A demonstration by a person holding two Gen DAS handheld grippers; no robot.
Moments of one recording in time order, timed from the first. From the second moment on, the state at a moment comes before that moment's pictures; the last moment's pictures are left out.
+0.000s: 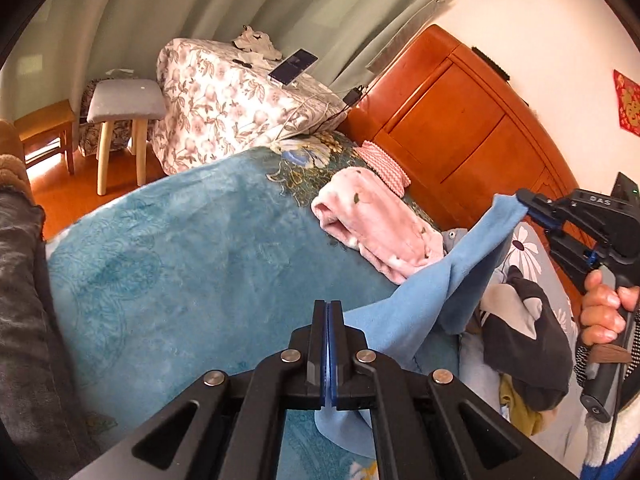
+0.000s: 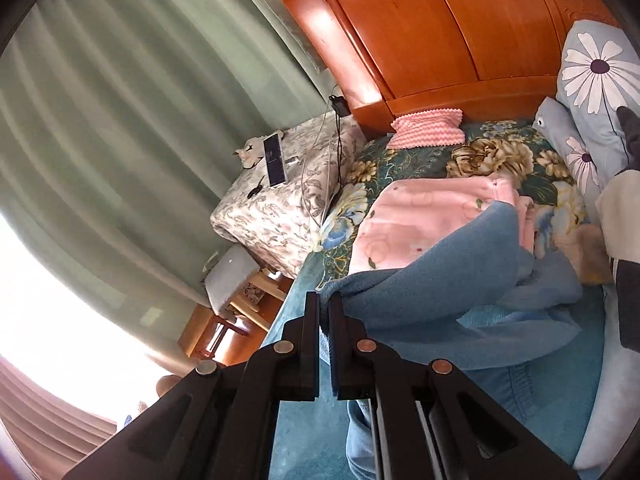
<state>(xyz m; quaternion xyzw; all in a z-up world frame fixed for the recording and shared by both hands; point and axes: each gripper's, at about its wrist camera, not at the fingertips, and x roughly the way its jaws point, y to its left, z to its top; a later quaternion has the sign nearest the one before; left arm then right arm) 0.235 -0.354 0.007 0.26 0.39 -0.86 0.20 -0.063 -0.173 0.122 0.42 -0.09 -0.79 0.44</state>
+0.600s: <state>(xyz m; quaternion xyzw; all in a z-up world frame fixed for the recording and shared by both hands) 0.229 -0.349 -0.023 0.30 0.40 -0.85 0.19 0.026 -0.223 0.082 0.43 0.11 -0.73 0.52</state>
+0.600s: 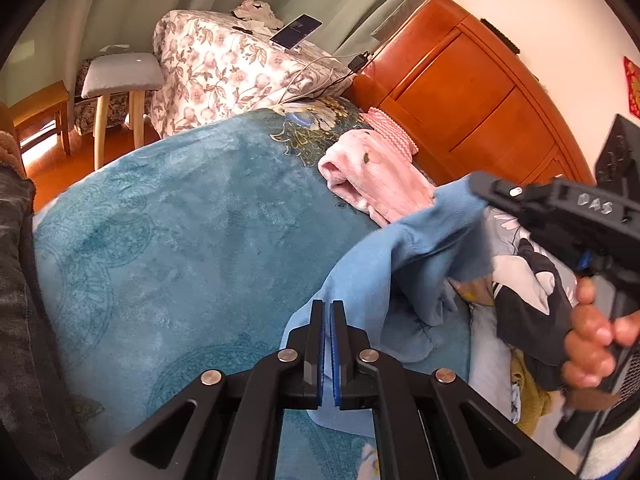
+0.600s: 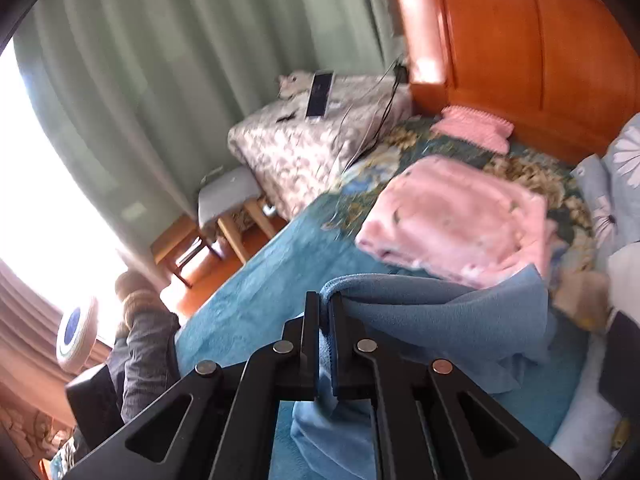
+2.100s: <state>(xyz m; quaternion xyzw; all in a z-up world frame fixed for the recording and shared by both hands) 0.113 -0.370 -0.042 0.33 0.46 -0.82 0.08 -0.056 0.004 0.081 0.43 -0.07 -0.86 0.28</state>
